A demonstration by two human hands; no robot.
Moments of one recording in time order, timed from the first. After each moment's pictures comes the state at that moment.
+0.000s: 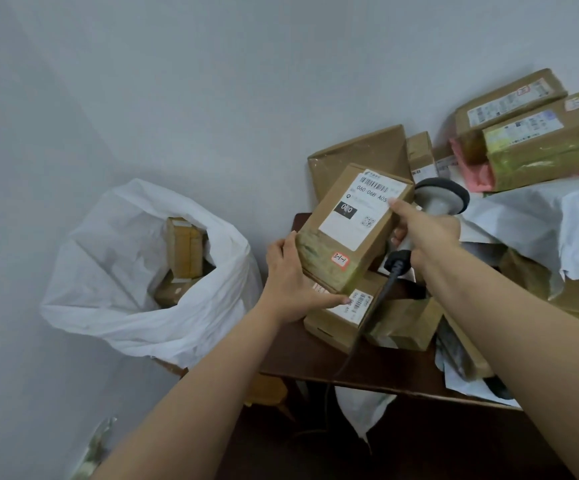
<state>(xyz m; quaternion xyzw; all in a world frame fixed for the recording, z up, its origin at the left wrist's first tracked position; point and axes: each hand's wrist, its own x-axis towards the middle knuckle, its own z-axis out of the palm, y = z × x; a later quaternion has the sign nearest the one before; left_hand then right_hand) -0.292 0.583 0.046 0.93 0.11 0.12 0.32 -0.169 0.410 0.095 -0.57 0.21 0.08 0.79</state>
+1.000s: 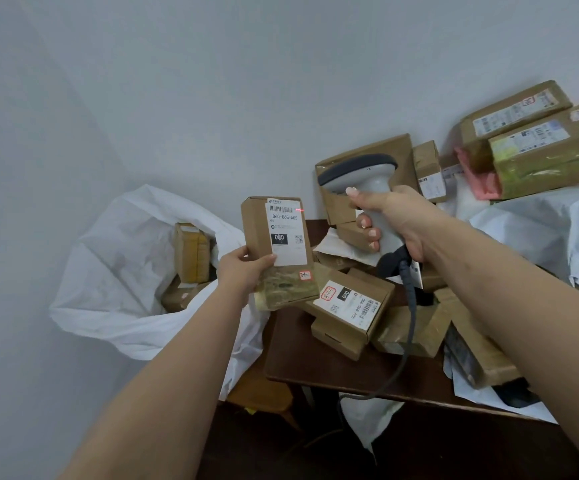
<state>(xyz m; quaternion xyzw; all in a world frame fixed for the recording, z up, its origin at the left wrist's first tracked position) -0.288 0.669 0.055 0.71 0.37 0.14 0.59 -0.202 0.431 0.155 -0.64 -0.10 0.30 0.71</state>
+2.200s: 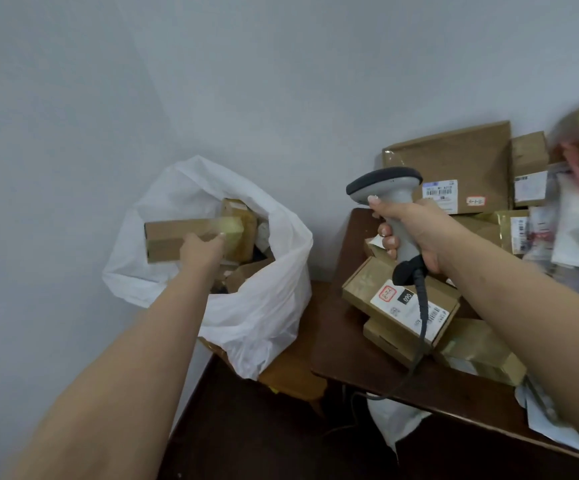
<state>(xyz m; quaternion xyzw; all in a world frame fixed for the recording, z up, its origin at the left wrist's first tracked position) -0.344 0.817 0.063 0.68 0.52 0.23 0.46 -0.209 0.532 0.126 -0.63 -0.06 0.34 0.69</state>
